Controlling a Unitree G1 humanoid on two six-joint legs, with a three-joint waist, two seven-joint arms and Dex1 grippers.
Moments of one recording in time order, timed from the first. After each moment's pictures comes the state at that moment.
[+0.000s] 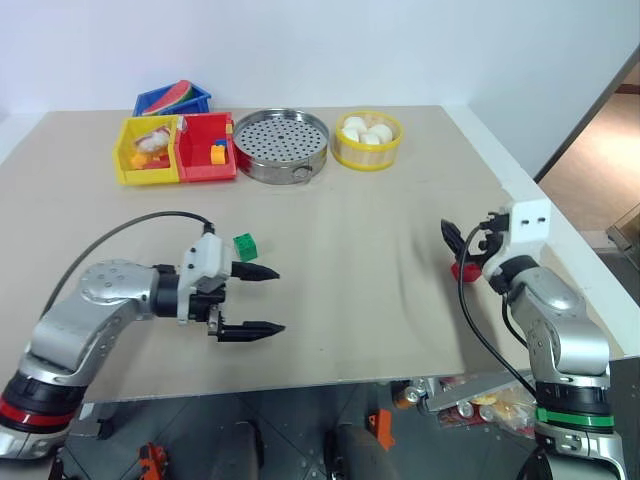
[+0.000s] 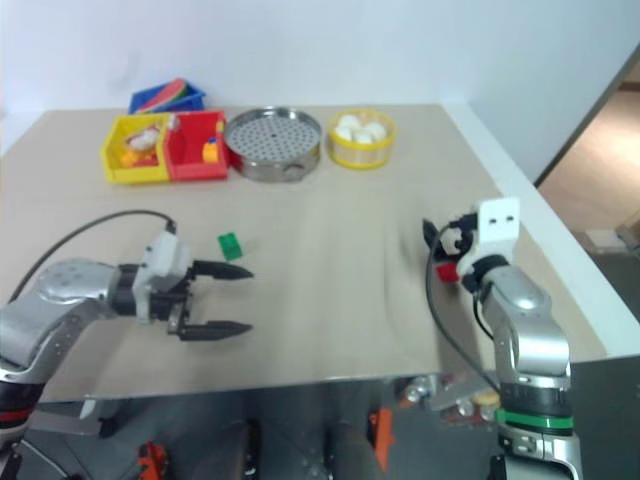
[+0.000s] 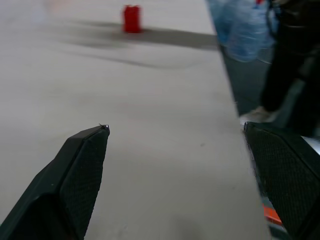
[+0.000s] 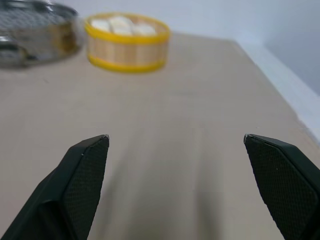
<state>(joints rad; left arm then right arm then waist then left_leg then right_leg) -0.38 0.76 -0.09 -0.32 -0.56 0.47 -1.17 -0.33 -0.50 -0.27 -0.06 0.29 0.47 0.28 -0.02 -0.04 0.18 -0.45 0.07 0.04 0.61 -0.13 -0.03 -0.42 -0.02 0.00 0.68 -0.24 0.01</state>
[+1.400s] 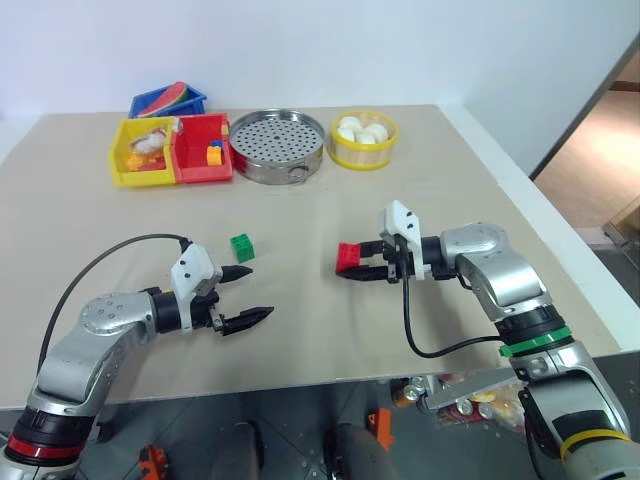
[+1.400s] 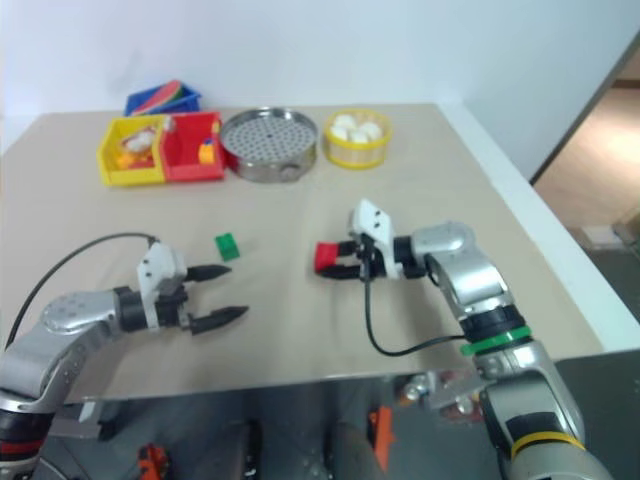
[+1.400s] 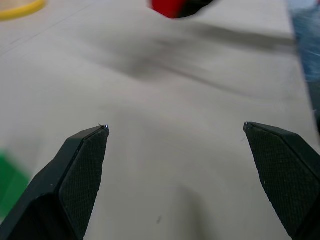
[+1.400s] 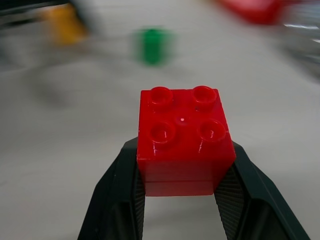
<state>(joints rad) -0.17 0.68 0.03 -0.33 -0.48 0.48 -0.89 -0.75 -0.59 0.28 0.26 0.26 0.30 1.28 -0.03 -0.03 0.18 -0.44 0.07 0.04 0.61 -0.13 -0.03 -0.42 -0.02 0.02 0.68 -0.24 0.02</state>
